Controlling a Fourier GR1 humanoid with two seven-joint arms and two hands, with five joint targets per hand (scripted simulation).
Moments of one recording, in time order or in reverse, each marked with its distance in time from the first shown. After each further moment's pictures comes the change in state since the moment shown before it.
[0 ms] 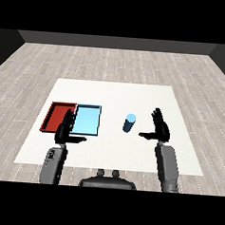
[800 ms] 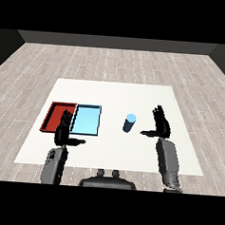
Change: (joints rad) left arm 0.004 -0.019 0.041 0.085 0.075 -0.079 -0.280; right arm -0.104 -0.040 -0.058 0.216 -0.071 0.117 -0.201
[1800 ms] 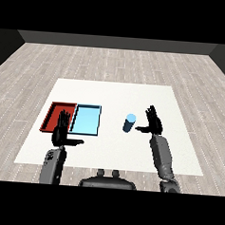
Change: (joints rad) left arm 0.020 0.003 0.010 -0.042 0.027 0.000 0.022; right arm -0.118 0.035 0.000 0.233 -0.045 -0.033 0.030
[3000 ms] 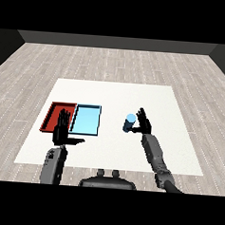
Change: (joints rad) left arm -0.019 -0.006 0.001 0.008 0.001 0.021 -0.010; right arm -0.137 0.053 0.018 0.351 0.028 -0.011 -0.163
